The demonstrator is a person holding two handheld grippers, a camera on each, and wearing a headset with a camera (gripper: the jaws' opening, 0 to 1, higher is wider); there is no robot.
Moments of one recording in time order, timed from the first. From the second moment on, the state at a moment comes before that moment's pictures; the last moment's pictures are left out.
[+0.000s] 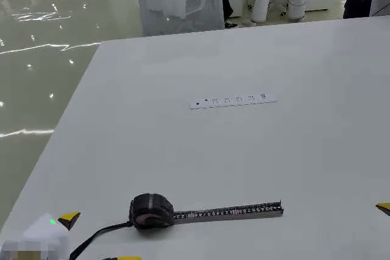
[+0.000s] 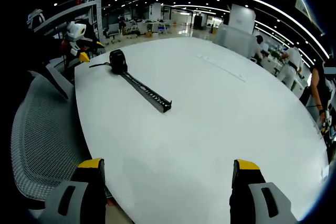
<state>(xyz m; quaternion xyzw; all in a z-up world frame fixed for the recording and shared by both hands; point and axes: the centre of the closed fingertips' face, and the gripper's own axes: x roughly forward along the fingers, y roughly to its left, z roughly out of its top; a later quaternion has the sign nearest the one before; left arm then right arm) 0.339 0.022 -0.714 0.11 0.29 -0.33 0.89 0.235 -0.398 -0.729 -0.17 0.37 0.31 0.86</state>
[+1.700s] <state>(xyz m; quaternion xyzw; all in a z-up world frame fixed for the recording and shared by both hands) 0.375 -0.038 -0.701 0.02 0.26 -0.22 0.94 0.326 -0.350 -0.744 -0.28 0.40 0.45 0.75</state>
